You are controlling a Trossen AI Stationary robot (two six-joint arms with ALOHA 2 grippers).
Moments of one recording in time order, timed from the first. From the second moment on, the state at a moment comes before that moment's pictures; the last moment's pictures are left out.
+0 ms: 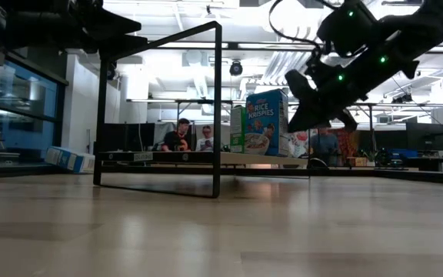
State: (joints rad) left arm 0.26 0.66 0.28 0.42 0.19 -0.05; right arm -0.06 1.40 0.50 0.31 0.60 0.68
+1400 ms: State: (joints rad) left arm 0.26 0.66 0.28 0.41 0.20 -0.05; right arm 0.08 1.75 0.95 -0.01 0.48 0.62
